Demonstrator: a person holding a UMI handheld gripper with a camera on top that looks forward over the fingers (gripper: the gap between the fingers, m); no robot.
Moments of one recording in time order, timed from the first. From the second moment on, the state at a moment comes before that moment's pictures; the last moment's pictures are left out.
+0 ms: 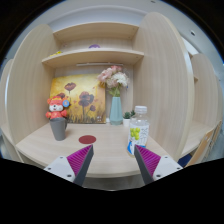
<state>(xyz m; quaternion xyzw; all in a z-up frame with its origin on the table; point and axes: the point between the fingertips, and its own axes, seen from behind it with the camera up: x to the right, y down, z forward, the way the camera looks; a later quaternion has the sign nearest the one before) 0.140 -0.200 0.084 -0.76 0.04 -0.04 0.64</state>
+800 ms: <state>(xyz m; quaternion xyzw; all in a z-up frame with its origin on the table) 0.248 -0.073 0.085 -0.75 0.04 -0.06 0.66</state>
